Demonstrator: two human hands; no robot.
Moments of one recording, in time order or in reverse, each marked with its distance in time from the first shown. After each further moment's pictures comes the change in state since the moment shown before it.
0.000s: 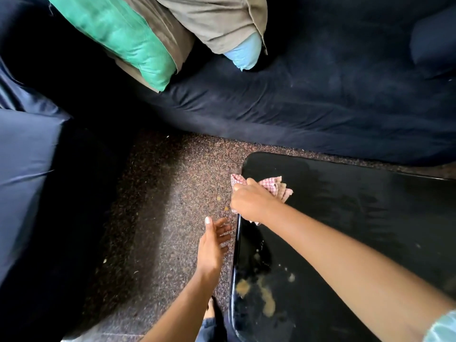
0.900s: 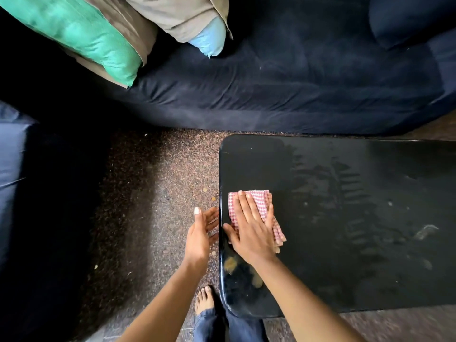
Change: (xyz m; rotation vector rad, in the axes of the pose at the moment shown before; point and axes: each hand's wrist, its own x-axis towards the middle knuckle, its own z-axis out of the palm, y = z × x) left_hand -0.016 -0.013 -0.001 0.069 -0.134 0.040; right_hand -0.065 -0.073 0.145 0.355 0.405 0.650
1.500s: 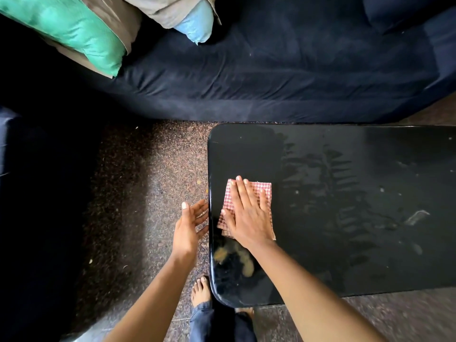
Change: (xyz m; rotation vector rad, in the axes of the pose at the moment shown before) left_hand 0.002 -0.013 0.001 0.007 0.018 0.043; right_hand 0.005 0.021 0.004 -0.009 0.031 -0.015
